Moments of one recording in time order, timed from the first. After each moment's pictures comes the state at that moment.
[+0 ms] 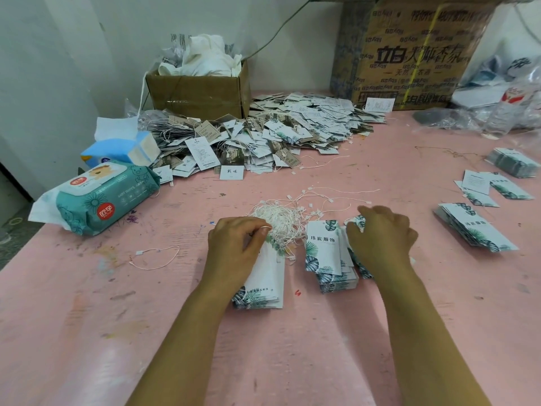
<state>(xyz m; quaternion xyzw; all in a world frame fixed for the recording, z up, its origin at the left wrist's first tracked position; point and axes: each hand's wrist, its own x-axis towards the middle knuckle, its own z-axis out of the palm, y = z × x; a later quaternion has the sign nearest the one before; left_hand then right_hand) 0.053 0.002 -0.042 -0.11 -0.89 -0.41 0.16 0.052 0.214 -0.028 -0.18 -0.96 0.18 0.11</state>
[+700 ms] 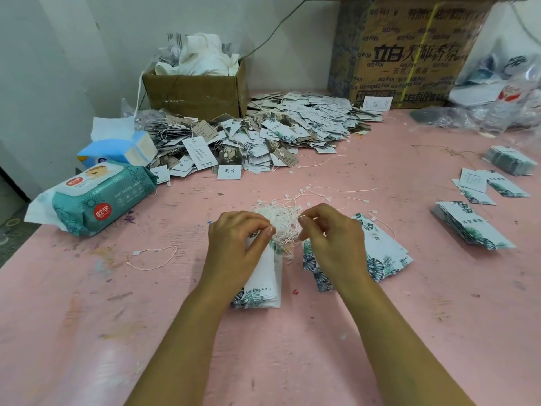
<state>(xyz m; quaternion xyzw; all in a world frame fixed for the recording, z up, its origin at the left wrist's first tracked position) 0.056 0.006 -0.038 -0.16 -0.89 -0.38 0.21 0.061 0.165 -0.034 0.04 -0.86 0.44 0.24</state>
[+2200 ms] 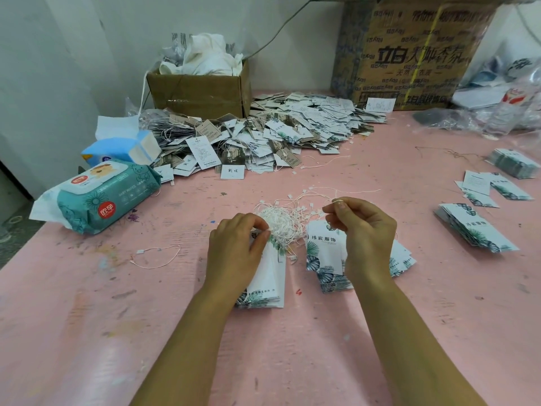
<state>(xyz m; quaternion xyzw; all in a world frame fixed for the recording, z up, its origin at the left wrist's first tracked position) 0.051 0.004 -0.049 -0.11 -0.92 -0.34 0.19 0.060 0.175 -0.021 -0.08 -0.59 0.76 0.25</state>
